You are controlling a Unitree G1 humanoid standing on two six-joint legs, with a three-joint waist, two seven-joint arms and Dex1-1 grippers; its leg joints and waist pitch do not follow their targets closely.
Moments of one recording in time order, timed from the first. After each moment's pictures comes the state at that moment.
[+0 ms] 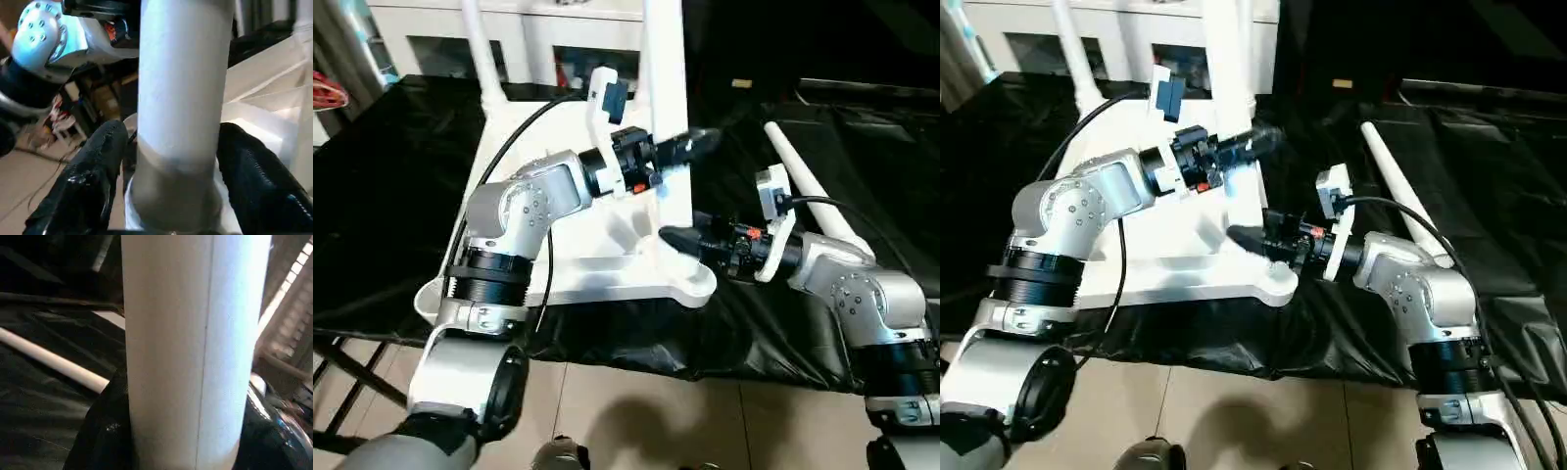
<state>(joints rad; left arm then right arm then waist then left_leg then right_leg) -0.90 0.15 0.01 0.33 -0.60 0.77 -0.89 -0.54 -0.41 0.04 0.17 0.60 0.66 1.12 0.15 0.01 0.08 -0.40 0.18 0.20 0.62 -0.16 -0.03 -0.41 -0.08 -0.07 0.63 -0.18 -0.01</state>
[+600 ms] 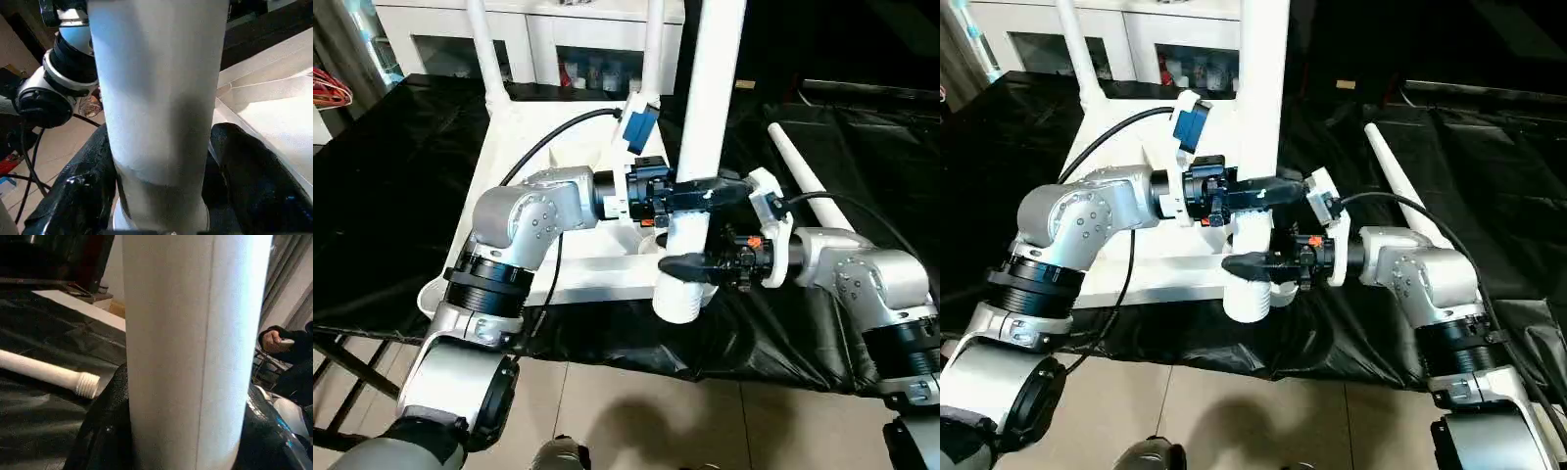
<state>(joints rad) -0.87 0.17 -0.08 0.26 -0.62 0.81 -1.03 -0.59 -0.47 0.13 0.22 0.59 0.72 1.31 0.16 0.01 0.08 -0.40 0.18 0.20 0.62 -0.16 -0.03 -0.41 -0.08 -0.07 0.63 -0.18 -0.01</state>
